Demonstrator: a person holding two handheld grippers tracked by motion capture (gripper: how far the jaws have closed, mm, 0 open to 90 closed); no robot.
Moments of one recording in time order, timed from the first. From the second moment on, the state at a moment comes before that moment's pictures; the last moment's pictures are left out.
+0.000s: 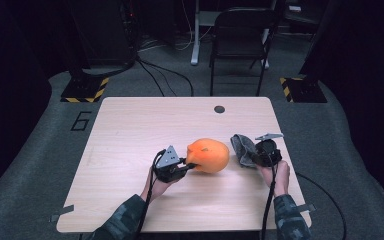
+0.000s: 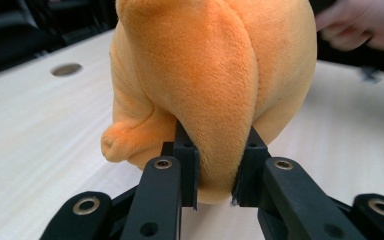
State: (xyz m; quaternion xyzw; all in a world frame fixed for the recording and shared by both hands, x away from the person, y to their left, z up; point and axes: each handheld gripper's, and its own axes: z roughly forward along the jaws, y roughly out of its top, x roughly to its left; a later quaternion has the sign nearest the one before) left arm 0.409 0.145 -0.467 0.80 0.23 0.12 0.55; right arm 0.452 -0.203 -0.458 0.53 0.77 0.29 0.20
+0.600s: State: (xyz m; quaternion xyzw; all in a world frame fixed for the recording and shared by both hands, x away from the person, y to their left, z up) left arm 0.423 0.135 -0.491 0.81 0.32 0.03 0.49; right arm 0.449 -0.198 -0.447 0.52 0.78 0.30 0.21
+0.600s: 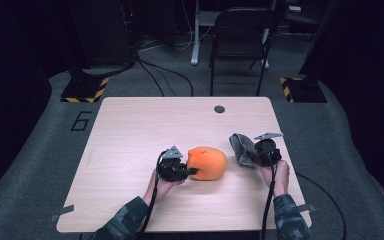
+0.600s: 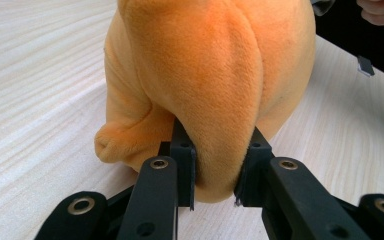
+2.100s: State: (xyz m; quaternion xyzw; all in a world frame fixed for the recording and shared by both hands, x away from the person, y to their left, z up) left arm 0.420 0.127 -0.492 0.82 0.32 0.04 0.48; right arm 0.409 -0.102 -0.412 0.36 0.84 0.35 0.18
